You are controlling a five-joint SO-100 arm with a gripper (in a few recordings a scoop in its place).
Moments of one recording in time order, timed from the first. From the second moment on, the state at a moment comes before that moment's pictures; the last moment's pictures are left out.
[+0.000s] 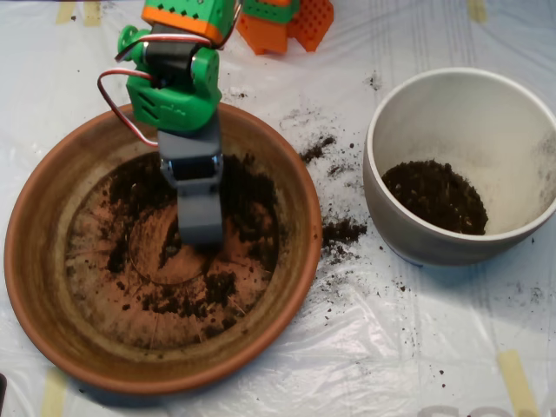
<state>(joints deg) 25.7 85.7 111.1 57.6 -30.8</state>
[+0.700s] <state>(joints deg) 23.4 101.0 129.2 48.3 -34.8</state>
